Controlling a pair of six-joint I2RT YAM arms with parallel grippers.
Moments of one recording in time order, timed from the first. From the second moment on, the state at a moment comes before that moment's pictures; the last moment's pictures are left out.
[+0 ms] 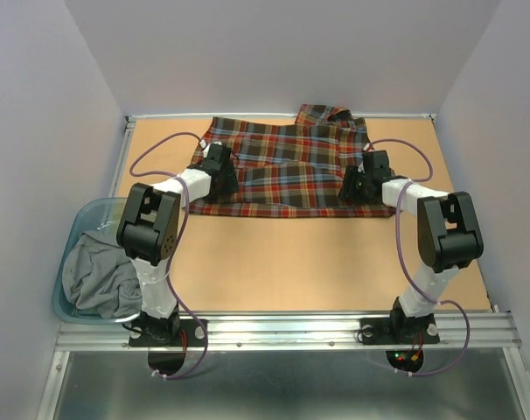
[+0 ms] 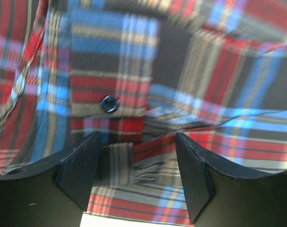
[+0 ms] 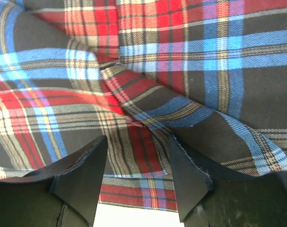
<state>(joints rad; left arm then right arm) -0.34 1.91 1.24 -0.26 -0.22 -0.47 0.15 1.79 1.05 -0.14 -0.04 0.36</state>
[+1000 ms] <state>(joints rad) -0.51 1.59 1.22 -0.35 0.06 -0.49 0.14 1.34 0.83 -0.04 -0.44 0.73</state>
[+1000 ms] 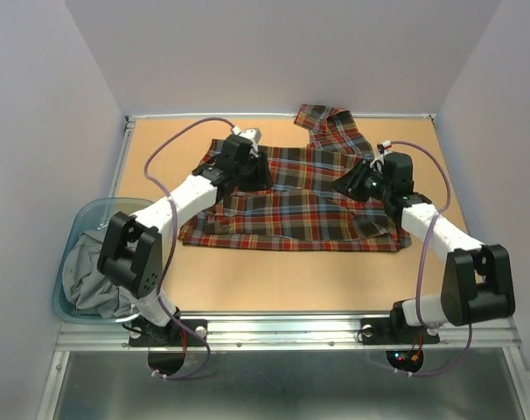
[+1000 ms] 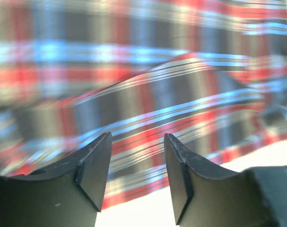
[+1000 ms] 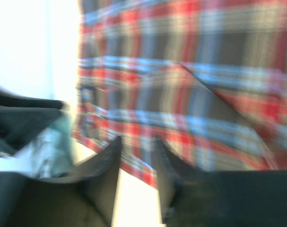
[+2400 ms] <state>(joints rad) -0.49 1.91 1.12 -0.04 0.27 -0.65 -0.26 1.33 0.37 0.44 -0.62 0.83</state>
